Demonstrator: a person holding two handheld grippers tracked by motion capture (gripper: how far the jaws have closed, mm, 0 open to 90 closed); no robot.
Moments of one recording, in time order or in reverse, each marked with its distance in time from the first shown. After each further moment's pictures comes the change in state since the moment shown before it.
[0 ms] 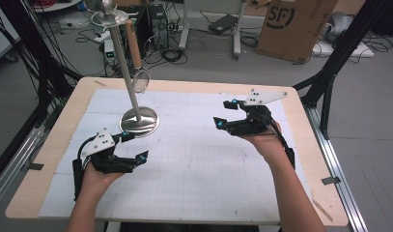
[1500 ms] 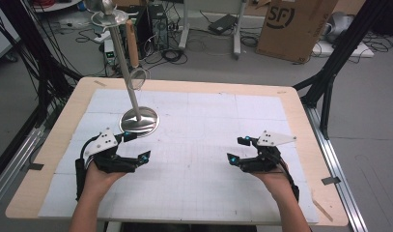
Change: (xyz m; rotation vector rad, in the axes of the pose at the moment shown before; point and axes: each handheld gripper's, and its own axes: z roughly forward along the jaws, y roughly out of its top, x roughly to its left) left arm -0.002 0.000 0.006 0.004 -0.012 0.005; right arm 0.022 -0.116 -0.023 0.022 -0.015 0.145
